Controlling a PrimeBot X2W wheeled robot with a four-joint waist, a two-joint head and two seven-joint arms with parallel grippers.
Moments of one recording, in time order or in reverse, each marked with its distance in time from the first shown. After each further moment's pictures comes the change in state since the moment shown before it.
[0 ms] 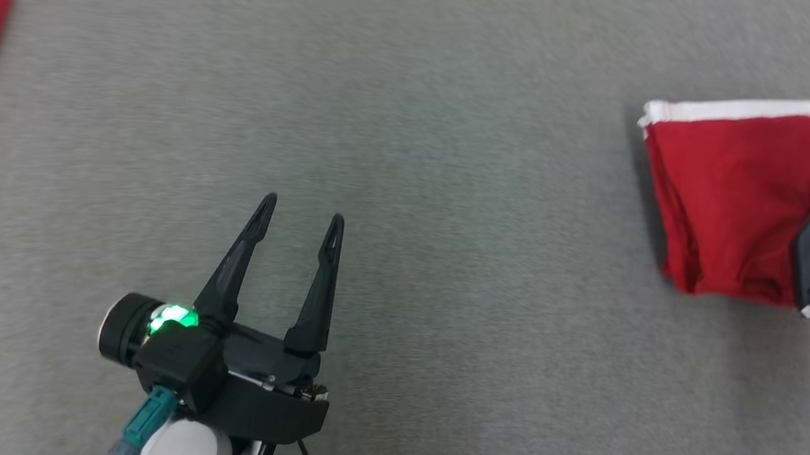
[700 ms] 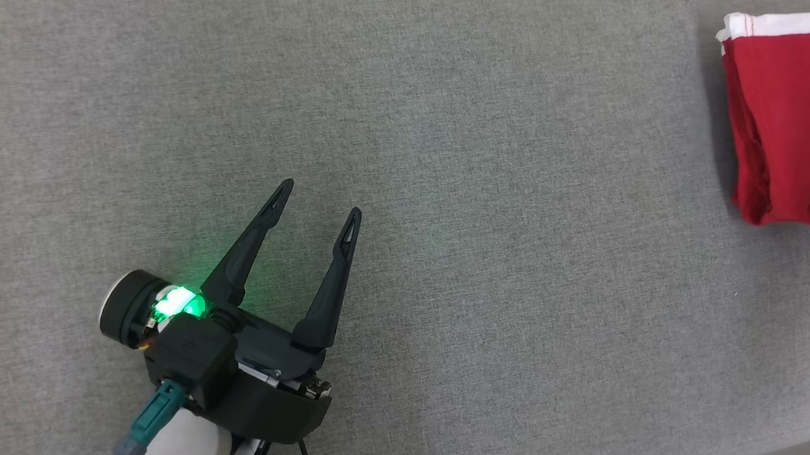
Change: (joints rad) left arm -0.041 0.048 -0.049 -0.017 0.024 -0.017 0.000; right arm -0.105 -0.024 -0.096 0.141 -0.114 0.000 -0.289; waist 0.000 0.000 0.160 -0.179
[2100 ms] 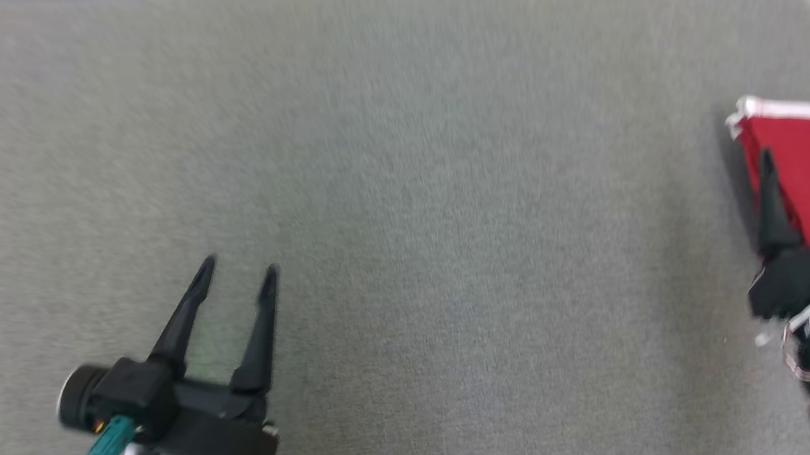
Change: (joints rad) left arm 0.133 -0.033 0.131 0.095 -0.059 0.033 0.000; right arm 0.209 0.179 -0.062 -0.204 0.100 0.000 -0.365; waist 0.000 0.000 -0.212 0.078
